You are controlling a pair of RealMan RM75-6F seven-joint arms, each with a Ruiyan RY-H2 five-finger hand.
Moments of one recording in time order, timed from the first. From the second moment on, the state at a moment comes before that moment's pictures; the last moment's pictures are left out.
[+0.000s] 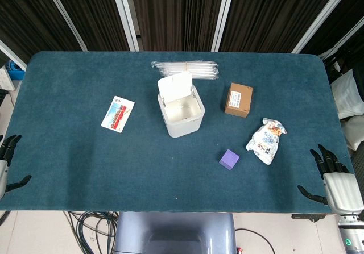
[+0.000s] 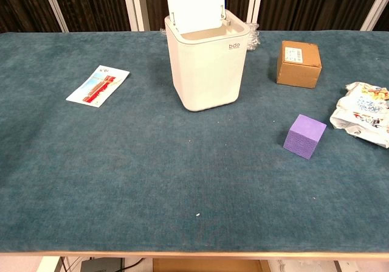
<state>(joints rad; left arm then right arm) -0.08 -1.11 -0.06 -1.62 1.44 1.49 0.14 0.07 -1.10 0.04 -1.63 -1.51 1.47 -0.16</state>
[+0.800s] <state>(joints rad) -0.08 -1.11 -0.06 -1.62 1.44 1.49 0.14 0.07 -1.09 0.03 -1.63 -1.52 1.45 -0.13</state>
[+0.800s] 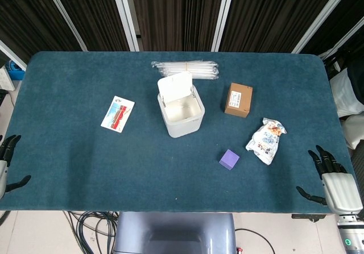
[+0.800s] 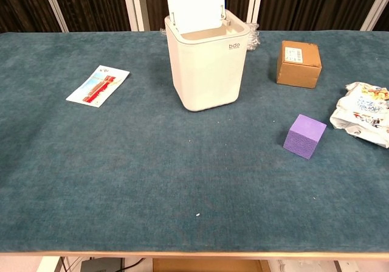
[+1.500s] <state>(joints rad) -0.08 -1.11 -0.06 -1.63 1.44 1.48 0.15 0.48 -1.14 0.02 -1.35 -1.82 1.11 0.18</state>
